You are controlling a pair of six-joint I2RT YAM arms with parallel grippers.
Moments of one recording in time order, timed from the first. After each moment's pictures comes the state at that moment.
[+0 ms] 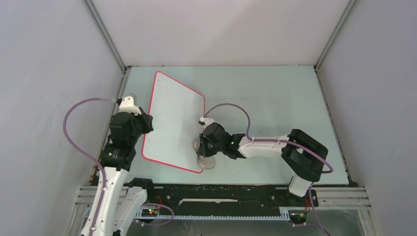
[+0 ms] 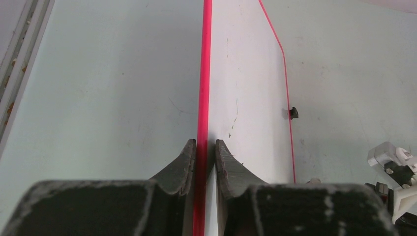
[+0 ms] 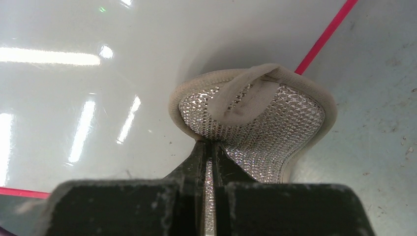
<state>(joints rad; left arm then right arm) -0.10 0.66 0.77 -0.49 -0.03 -0.25 1.06 1.71 0.93 0.07 -0.04 0.70</state>
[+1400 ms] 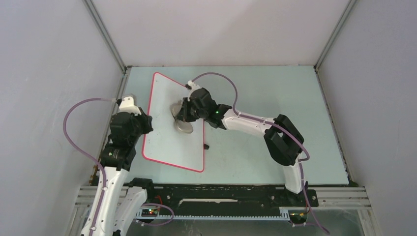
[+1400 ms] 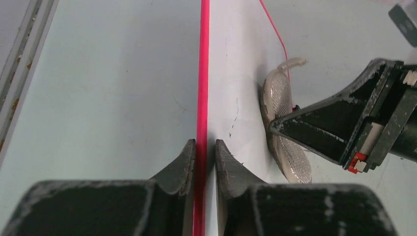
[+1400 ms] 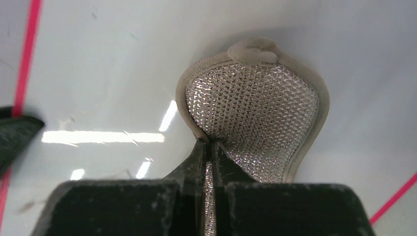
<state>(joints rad) -0.10 0.66 0.76 -0.50 -0.04 -0.25 0.91 1.99 1.49 0.05 -0.18 0.73</state>
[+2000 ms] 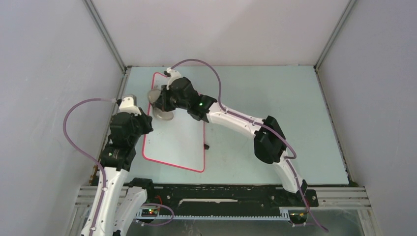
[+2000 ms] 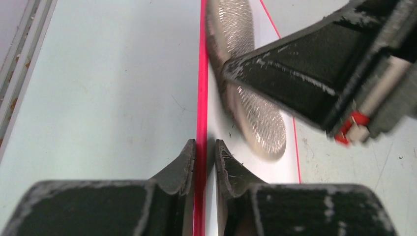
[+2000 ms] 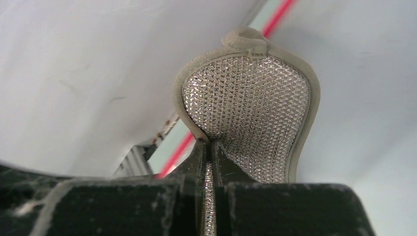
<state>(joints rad) -0.10 0.66 0.76 -0.50 -0.04 -0.25 1.00 2.20 2.04 -0.12 -0.10 0.66</state>
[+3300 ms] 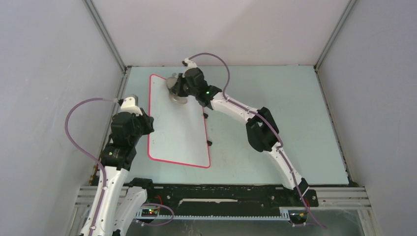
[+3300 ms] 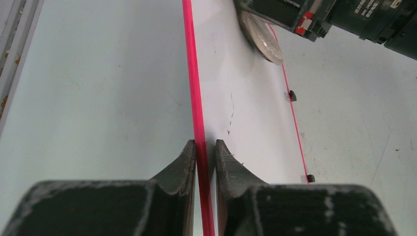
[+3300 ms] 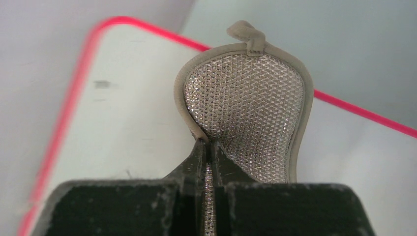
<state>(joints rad) -0.10 0.67 0.76 -0.51 -0.02 -0.25 0.83 2.42 2.20 -0.08 -0.06 0.66</state>
